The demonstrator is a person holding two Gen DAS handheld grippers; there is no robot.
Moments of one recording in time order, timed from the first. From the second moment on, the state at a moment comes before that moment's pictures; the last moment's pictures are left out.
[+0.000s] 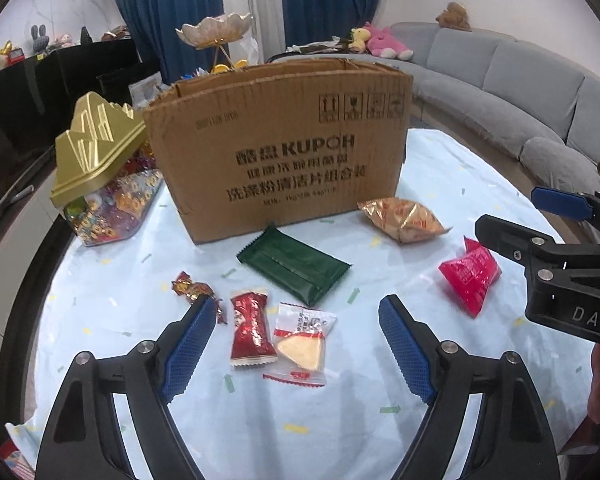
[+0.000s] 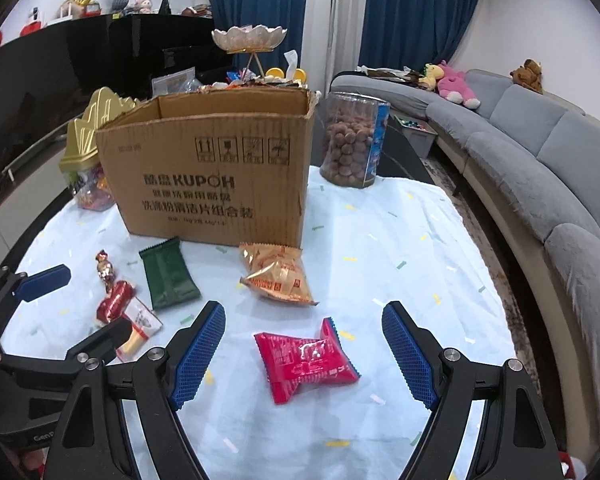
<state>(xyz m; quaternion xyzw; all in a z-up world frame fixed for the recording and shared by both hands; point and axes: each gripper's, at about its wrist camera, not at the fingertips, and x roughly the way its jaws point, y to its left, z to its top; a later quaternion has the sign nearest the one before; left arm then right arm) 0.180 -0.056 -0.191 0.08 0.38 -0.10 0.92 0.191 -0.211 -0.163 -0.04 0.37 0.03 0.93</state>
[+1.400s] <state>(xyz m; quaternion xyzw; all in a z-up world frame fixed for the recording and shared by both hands) 0.204 -0.052 -0.250 0.06 0.43 -0.14 0.89 0.220 -0.220 -0.237 -0.01 0.46 0.03 0.89</state>
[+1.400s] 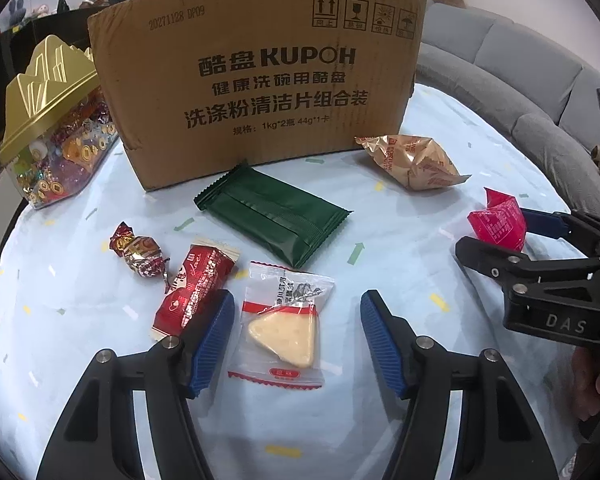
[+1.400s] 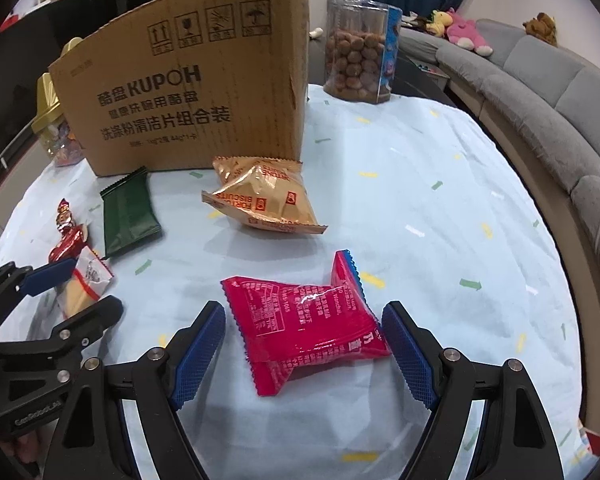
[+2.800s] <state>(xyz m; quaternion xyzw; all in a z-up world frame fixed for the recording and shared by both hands) 0.182 -0.049 -0.170 0.05 0.39 -0.09 0.91 0.192 -0.212 -0.163 -0.01 0.40 0.04 0.92</state>
